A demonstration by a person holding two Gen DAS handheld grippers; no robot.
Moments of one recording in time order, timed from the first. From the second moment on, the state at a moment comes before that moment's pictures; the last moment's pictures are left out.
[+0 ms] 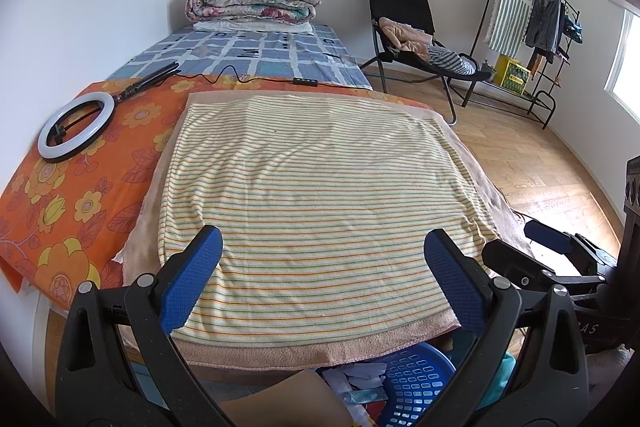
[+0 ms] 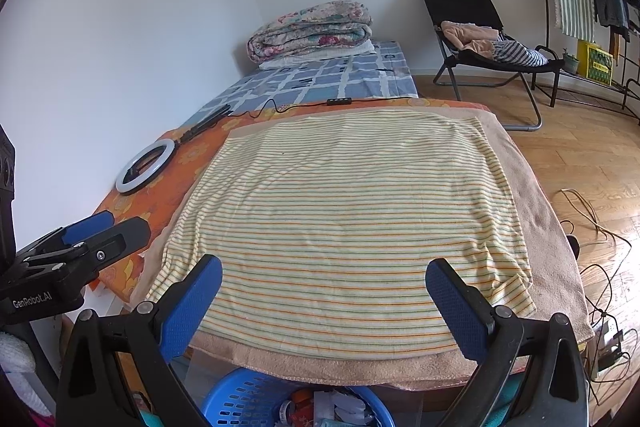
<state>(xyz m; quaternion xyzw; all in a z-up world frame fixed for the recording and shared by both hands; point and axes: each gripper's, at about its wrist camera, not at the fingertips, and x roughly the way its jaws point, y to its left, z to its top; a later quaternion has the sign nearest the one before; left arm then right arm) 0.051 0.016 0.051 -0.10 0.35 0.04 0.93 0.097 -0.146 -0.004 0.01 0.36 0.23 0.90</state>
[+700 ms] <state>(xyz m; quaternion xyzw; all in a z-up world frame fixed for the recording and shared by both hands) 0.051 0.017 0.053 -0.10 0.35 0.04 0.93 0.099 -0.146 -0.006 0.02 0.36 0.23 0.90</state>
